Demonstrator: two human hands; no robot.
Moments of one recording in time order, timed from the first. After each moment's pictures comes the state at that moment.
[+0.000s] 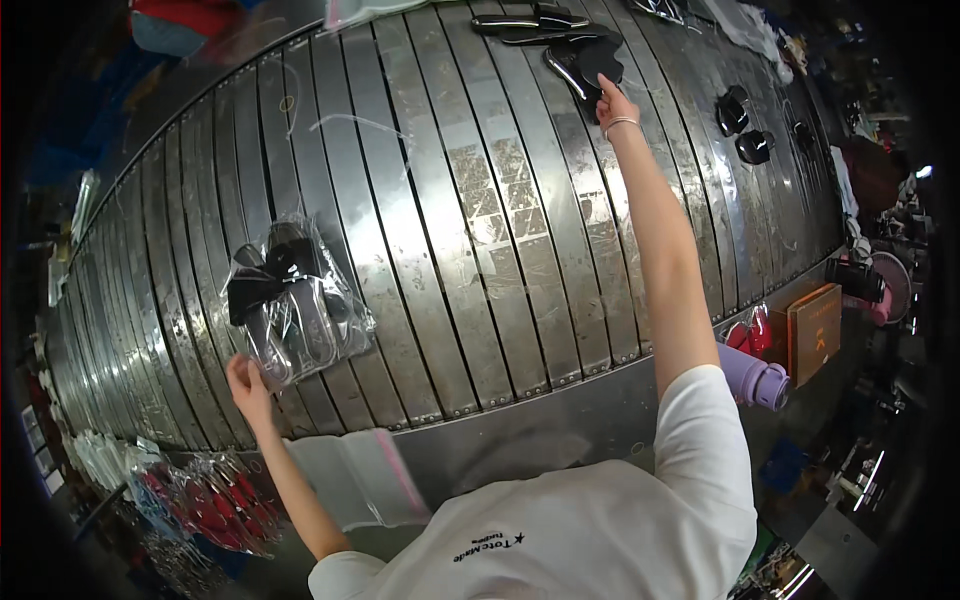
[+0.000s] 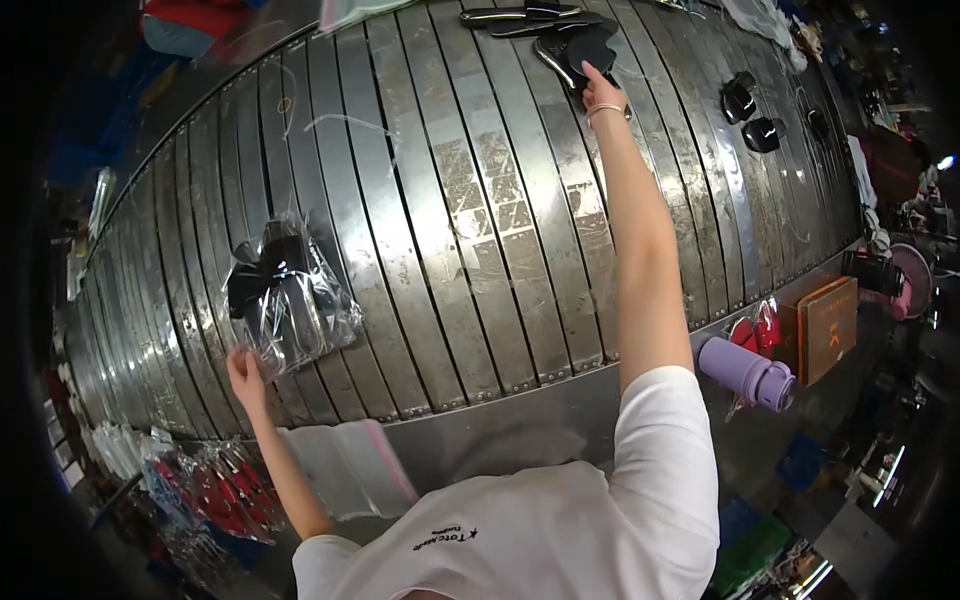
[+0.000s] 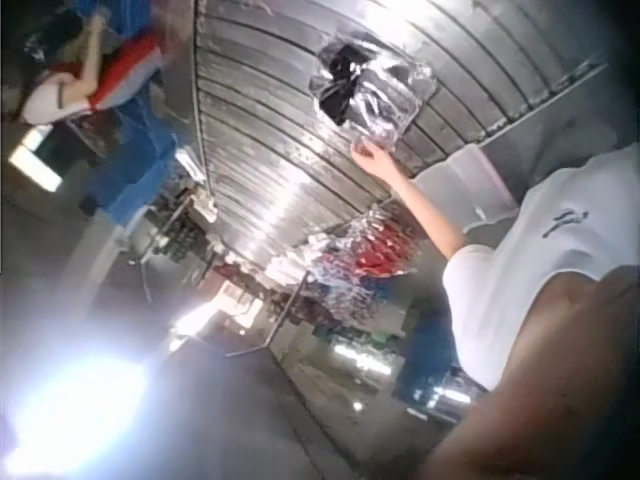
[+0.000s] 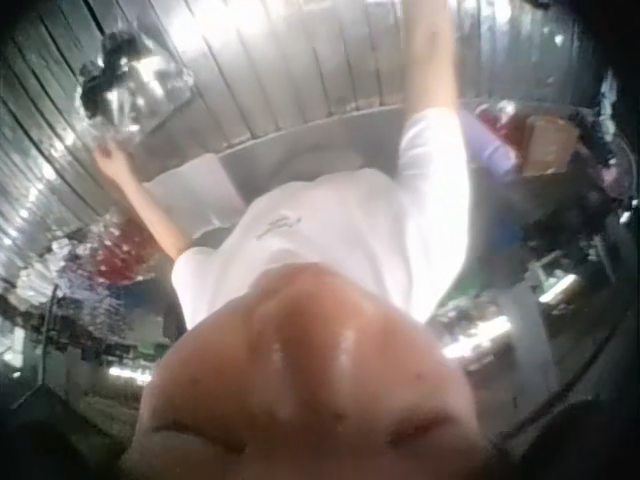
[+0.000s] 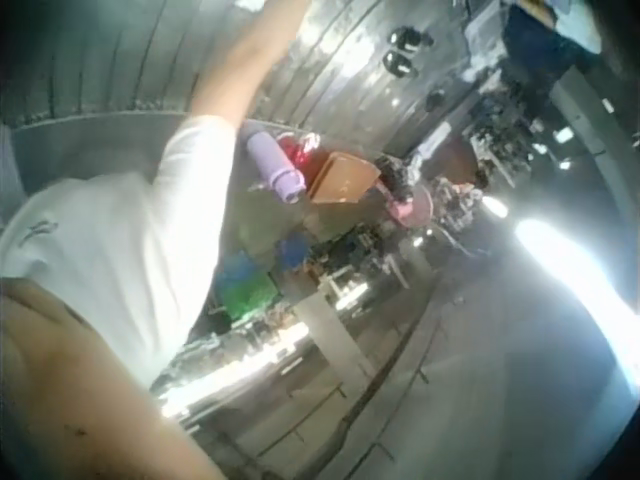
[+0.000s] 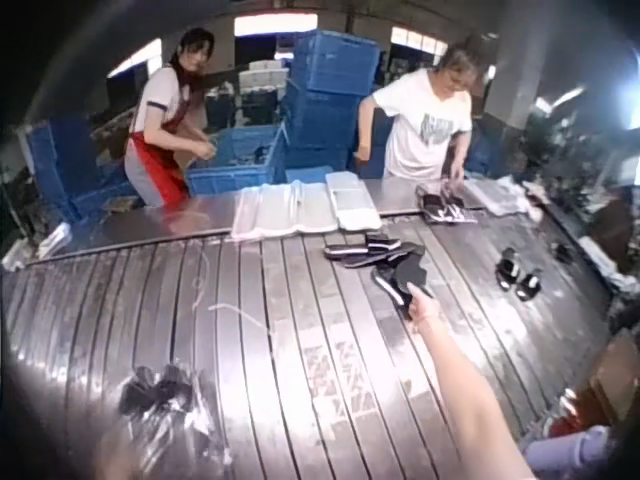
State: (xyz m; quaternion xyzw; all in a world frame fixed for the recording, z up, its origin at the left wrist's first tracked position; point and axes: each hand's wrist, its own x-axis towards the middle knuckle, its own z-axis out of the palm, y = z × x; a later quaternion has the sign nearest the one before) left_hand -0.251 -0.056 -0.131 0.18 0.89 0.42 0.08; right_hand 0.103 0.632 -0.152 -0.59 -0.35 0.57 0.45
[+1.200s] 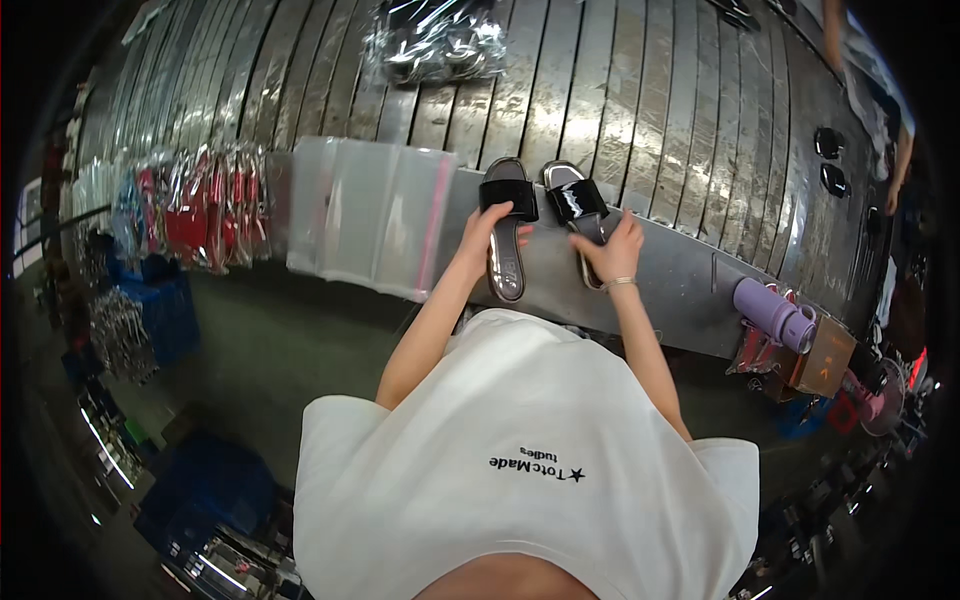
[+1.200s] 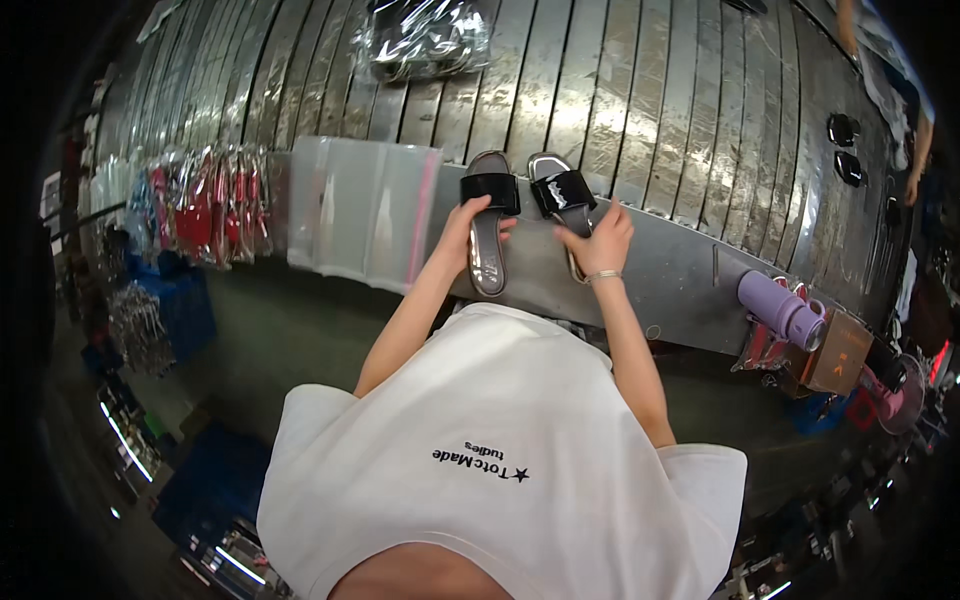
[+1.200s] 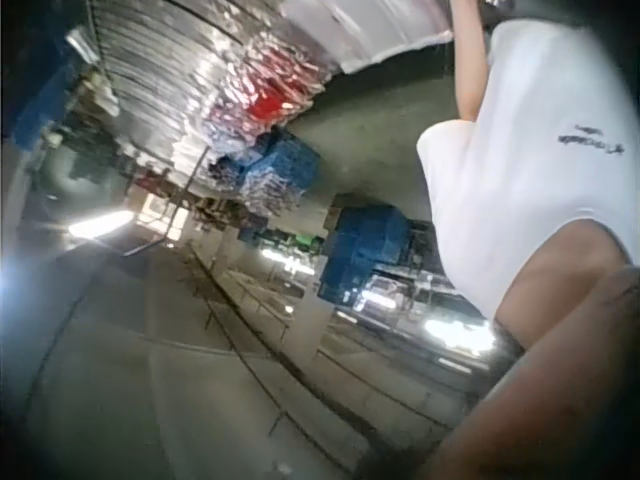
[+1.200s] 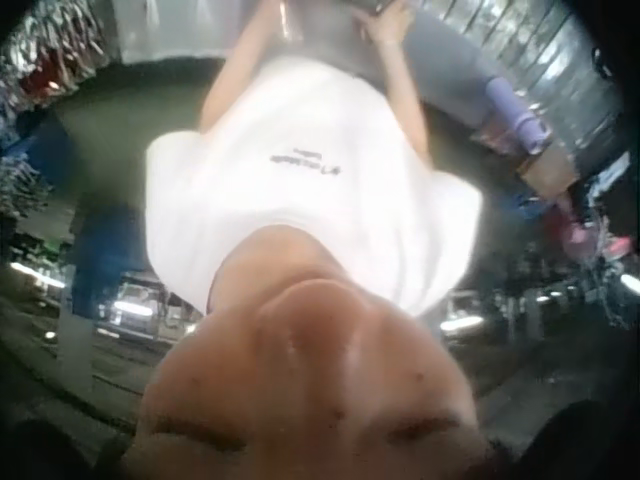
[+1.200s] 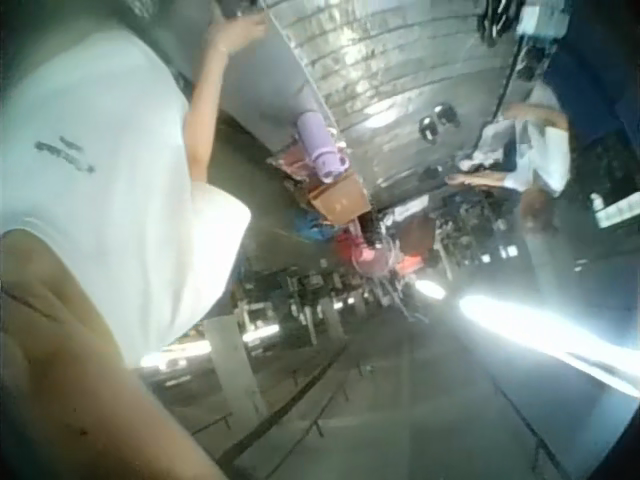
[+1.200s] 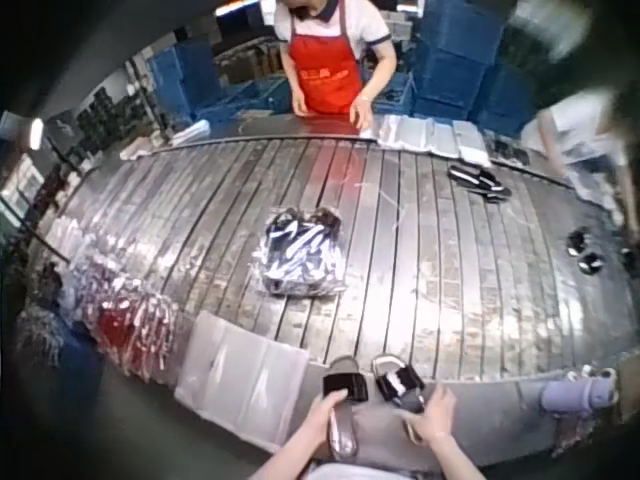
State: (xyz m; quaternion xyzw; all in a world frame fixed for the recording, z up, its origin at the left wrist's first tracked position) left_hand 0.098 -0.073 -0.087 -0.19 0.47 0.67 0.54; right_hand 0.258 0.086 -0.076 -0.46 -0.85 0.24 0.01
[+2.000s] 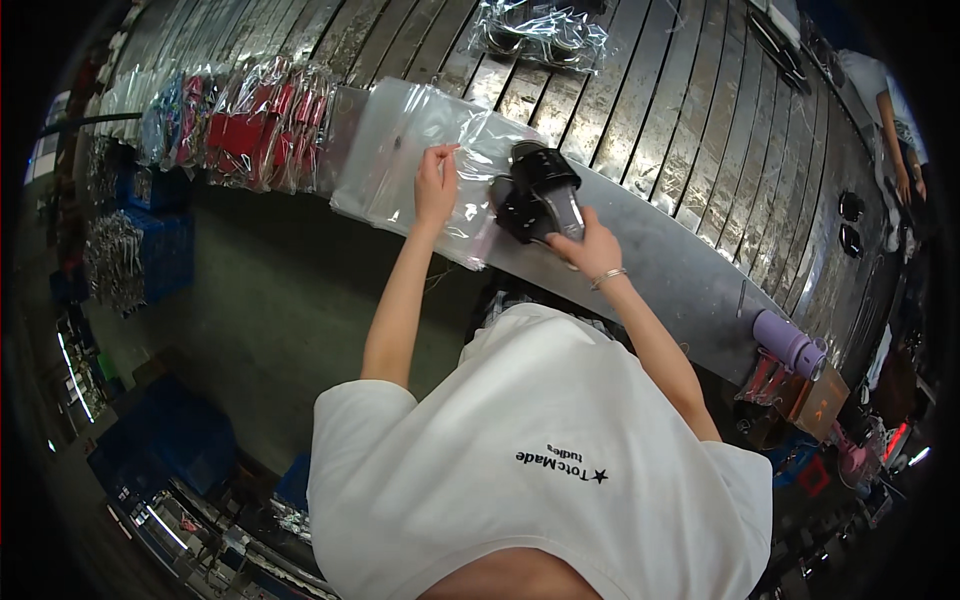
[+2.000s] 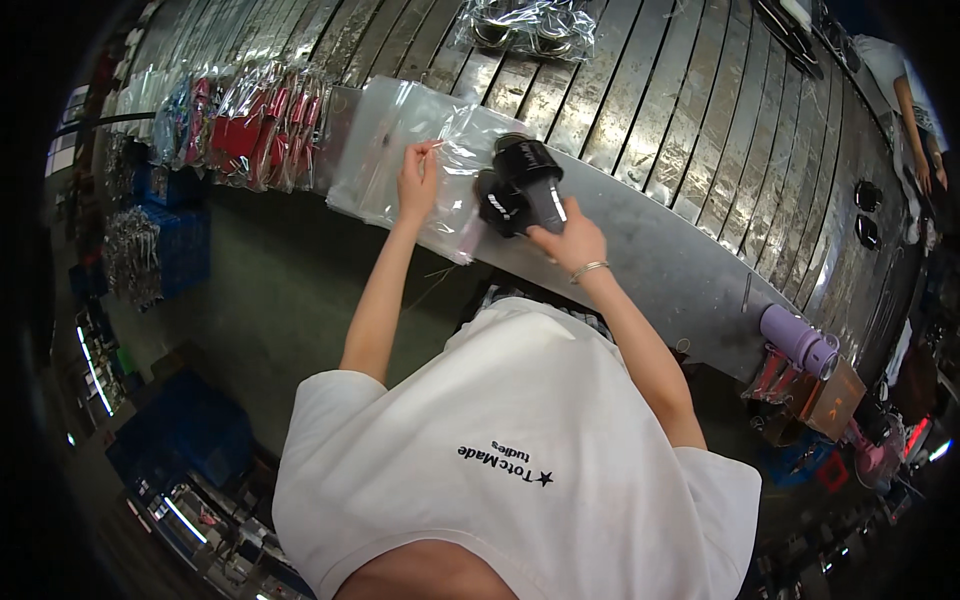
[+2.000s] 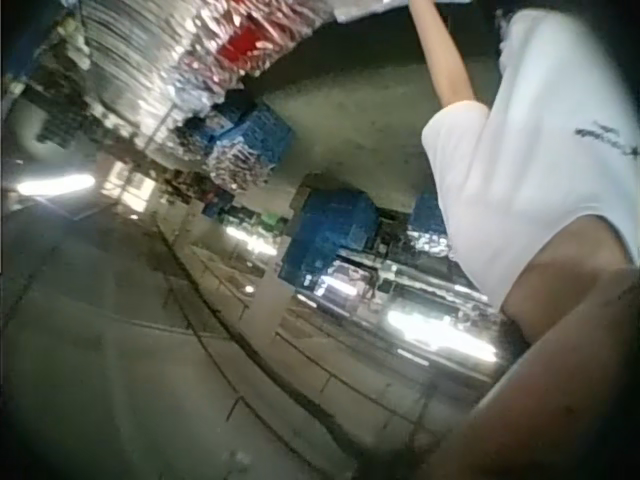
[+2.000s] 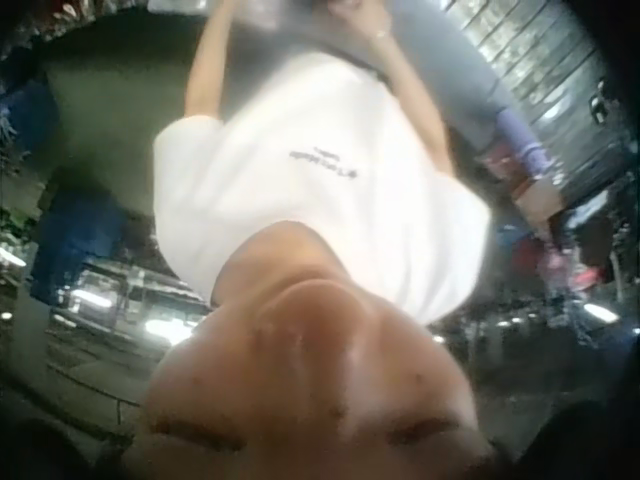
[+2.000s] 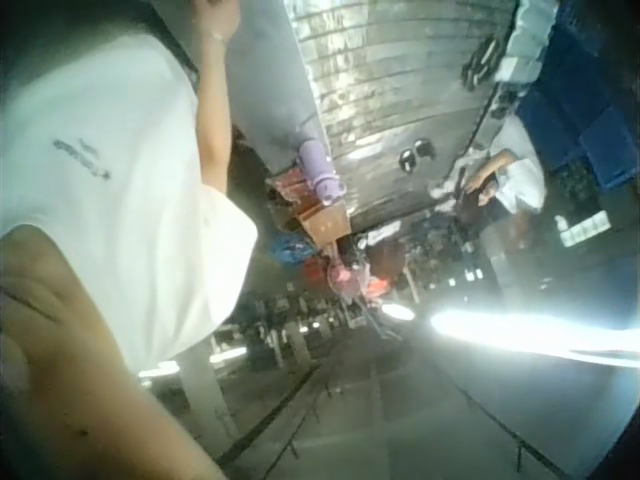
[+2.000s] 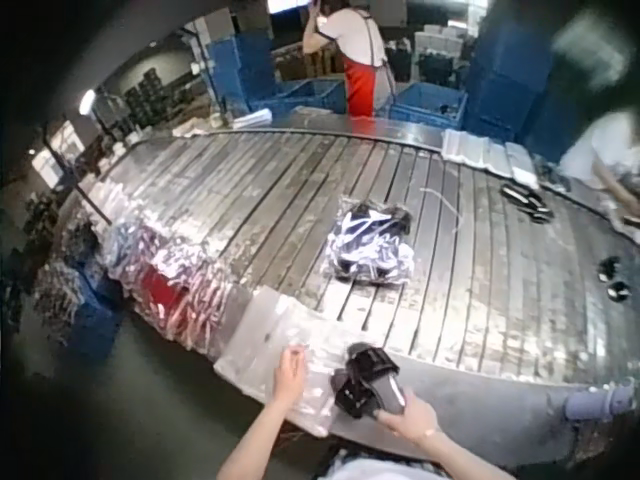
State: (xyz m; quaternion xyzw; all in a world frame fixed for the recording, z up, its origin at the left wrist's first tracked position) left_hand 0.004 -0.224 -0.108 0.18 0.84 0.52 0.05; right_hand 0.185 -0.019 -0.044 -0.28 -0.85 0.40 -0.20
